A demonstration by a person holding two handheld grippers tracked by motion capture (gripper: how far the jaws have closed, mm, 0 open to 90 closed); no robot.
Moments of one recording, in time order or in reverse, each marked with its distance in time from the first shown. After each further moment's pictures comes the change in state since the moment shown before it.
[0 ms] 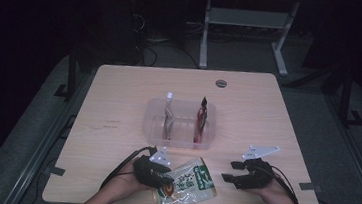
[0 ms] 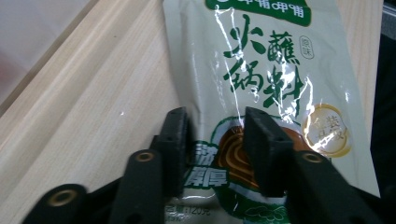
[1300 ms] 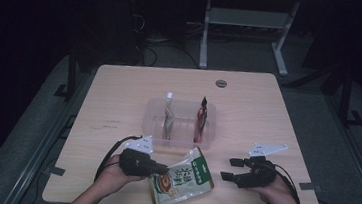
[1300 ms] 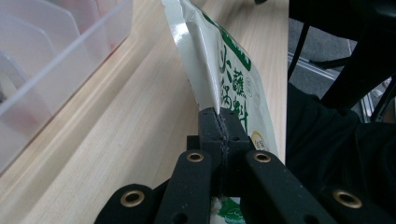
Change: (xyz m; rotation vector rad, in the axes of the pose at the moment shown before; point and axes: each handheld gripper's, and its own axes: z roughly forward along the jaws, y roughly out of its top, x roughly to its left) left arm 0.012 -0.001 -0.049 -0.232 -0.169 -0.034; right arm -0.003 0.003 -0.009 -0.125 0.129 0.034
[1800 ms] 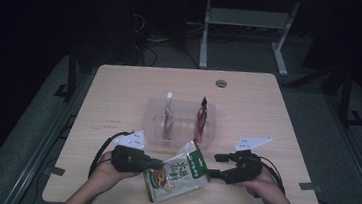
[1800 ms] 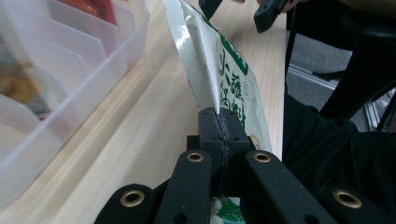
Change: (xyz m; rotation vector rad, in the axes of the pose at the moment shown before) left arm 0.001 0.003 -0.026 -0.052 0.025 0.010; right arm 0.011 0.028 0.026 -0.017 0.139 -0.059
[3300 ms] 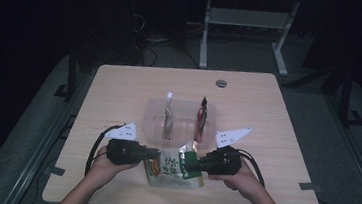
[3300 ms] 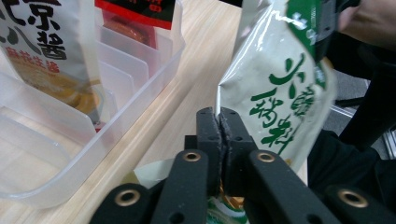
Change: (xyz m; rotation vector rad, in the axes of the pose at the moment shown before) left arm 0.019 -0.004 -0.007 -0.097 0.057 -0.023; right arm 0.026 0.041 0.034 -0.081 0.334 -0.145
